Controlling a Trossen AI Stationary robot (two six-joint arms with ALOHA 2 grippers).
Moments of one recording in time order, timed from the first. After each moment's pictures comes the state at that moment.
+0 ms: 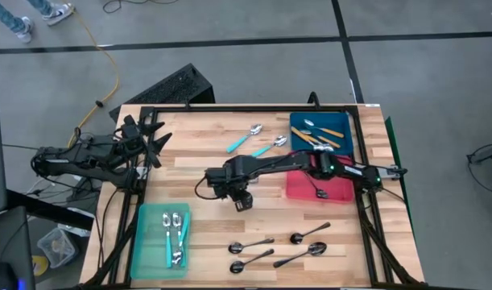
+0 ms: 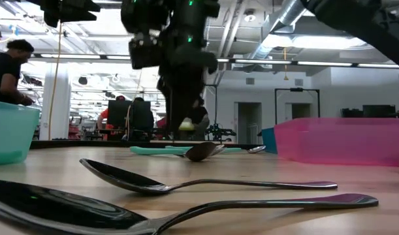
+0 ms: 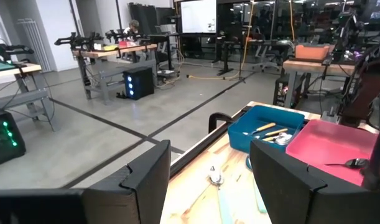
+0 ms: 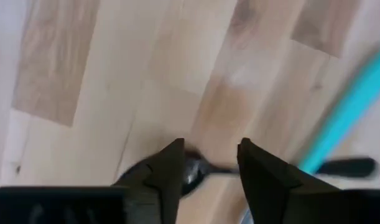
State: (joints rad) left arm -0.11 0.35 0.64 -0.40 -0.77 -0.06; right arm 0.06 2.47 2.34 -1.26 0.00 -0.26
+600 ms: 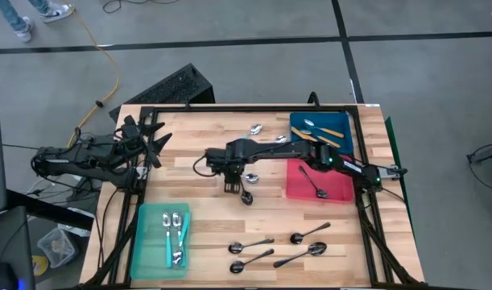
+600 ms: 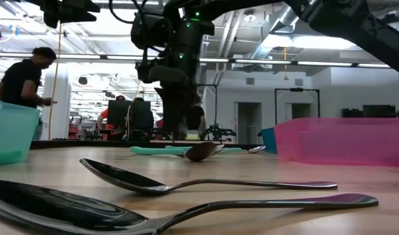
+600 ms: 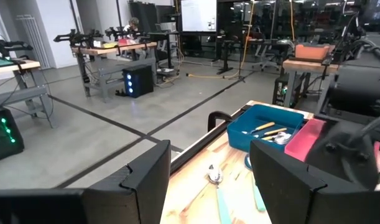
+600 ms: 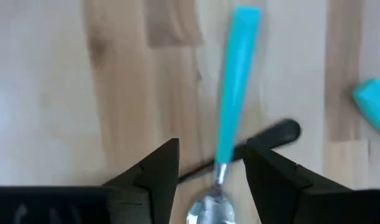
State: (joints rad) left arm -0.11 0.35 0.64 -0.41 -0.77 -0.08; right arm -0.05 2.47 2.34 -1.20 0.03 0.04
